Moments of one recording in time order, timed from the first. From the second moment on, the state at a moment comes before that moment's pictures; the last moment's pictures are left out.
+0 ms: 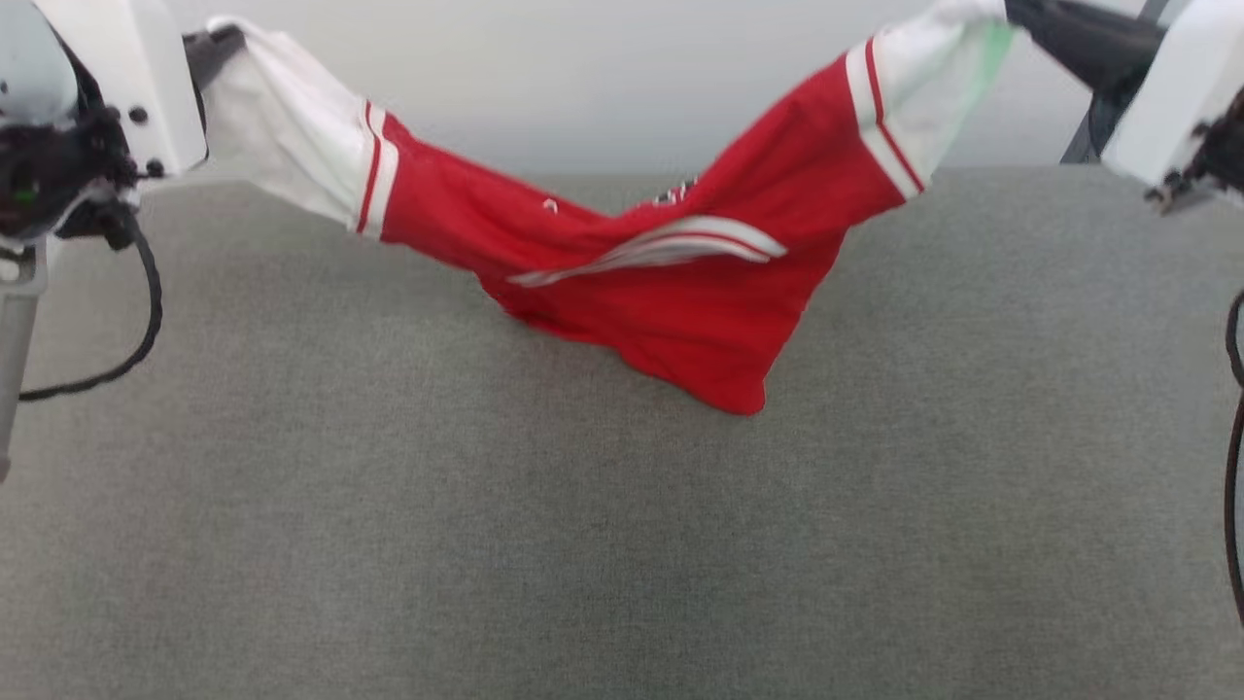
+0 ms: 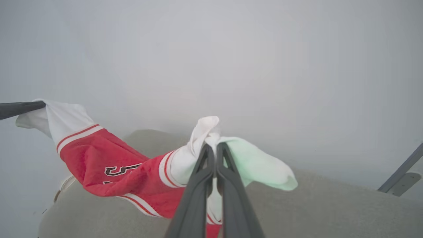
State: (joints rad) left arm -1.01 0.62 -0.40 0.22 -0.86 0.10 0.90; right arm -0.89 -0.36 0.12 0.17 0.83 0.13 0.84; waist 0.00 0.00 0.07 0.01
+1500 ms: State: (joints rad) left arm -1.69 0.38 -0.44 0.90 -0.59 -0.07 -0.03; right arm -1.60 -0.20 0.21 0.99 0.29 0.13 -0.23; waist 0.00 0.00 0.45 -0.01
